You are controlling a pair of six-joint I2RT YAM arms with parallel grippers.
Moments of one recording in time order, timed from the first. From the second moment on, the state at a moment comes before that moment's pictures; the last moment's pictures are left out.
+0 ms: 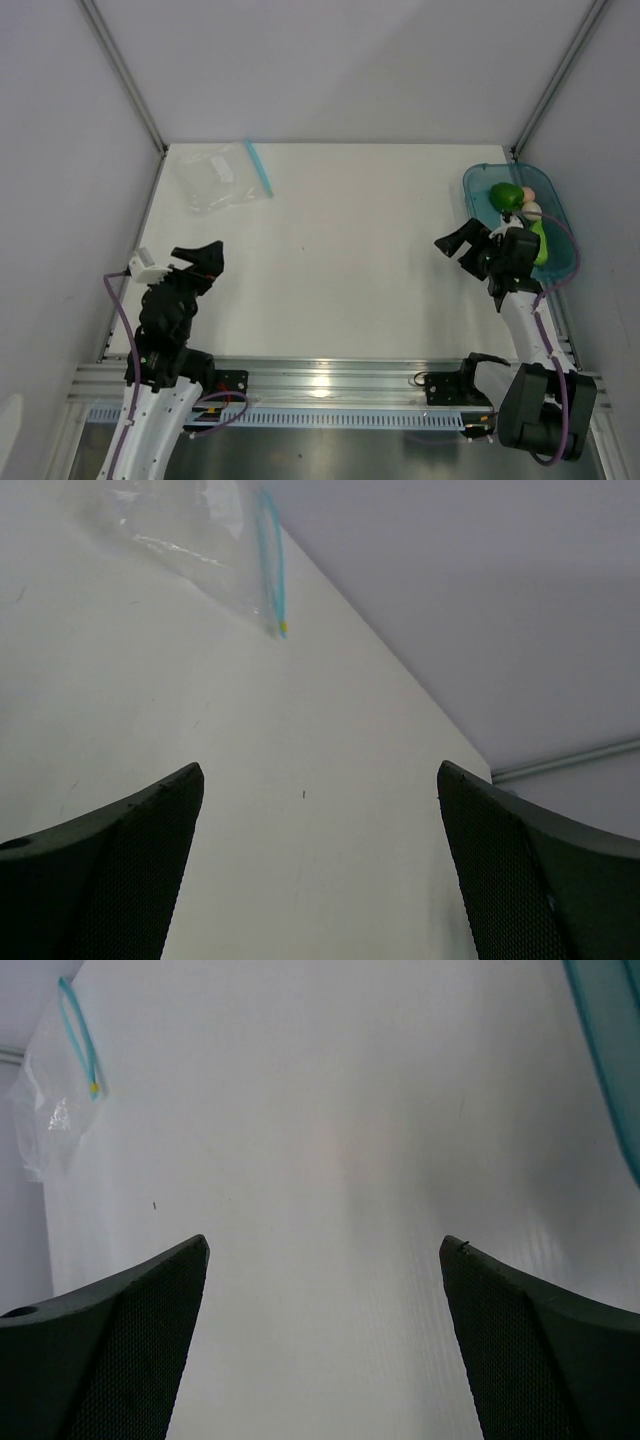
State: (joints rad) left arm -0.20 0.21 0.42 -0.36 -0.29 -0.90; right arm -0.17 1.01 0.55 -0.10 -0.42 0.53
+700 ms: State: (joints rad) left arm -0.20 0.56 0.53 -0.32 0.01 -0.71; right arm -0.20 1.08 0.79 -0.36 -0.21 0.53
